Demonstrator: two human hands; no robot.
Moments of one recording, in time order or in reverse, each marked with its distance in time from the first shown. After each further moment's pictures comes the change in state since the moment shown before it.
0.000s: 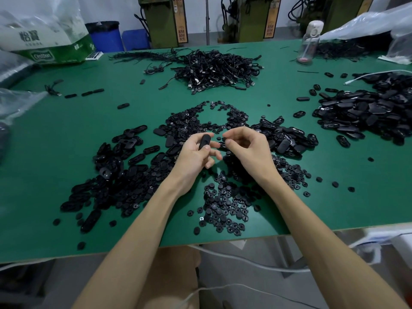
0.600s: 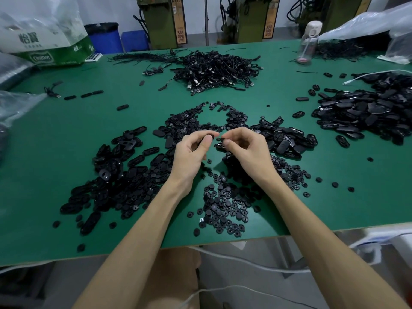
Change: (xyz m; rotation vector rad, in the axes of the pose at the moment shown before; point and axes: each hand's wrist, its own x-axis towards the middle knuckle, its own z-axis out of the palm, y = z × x) left_hand -0.007 0.004 0.000 0.193 0.144 0.221; right_hand -0.001 -0.001 0.000 0.014 -0.010 -0.032
